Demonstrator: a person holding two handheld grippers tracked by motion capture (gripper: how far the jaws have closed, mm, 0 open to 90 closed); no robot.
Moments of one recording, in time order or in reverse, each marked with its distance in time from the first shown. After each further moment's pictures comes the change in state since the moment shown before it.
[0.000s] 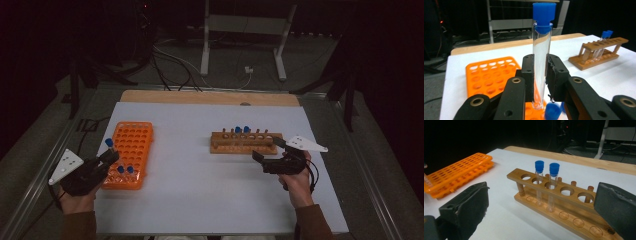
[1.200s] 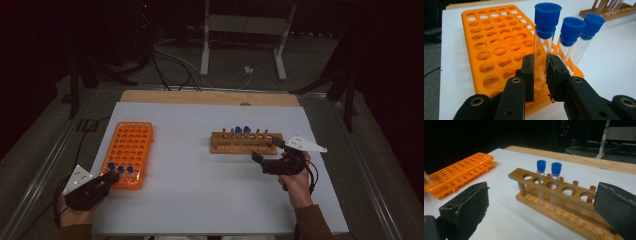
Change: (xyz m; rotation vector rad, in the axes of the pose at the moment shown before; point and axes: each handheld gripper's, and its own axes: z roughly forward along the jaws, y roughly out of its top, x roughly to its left) left arm 0.003 -0.047 0.001 0.256 0.016 0.040; right arm 0.002 -0.001 0.001 0.004 0.007 -0.001
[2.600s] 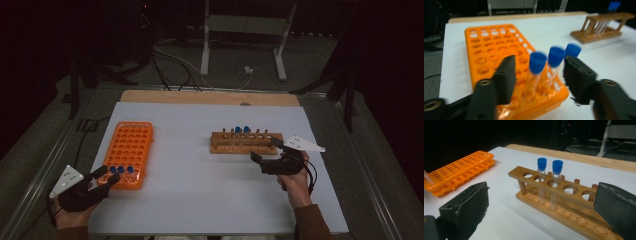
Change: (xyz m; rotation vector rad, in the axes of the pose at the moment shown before) left arm -0.005 0.013 -0.019 -0.135 -0.031 -0.054; right arm -0.001 -0.002 0.003 0.011 0.001 0.001
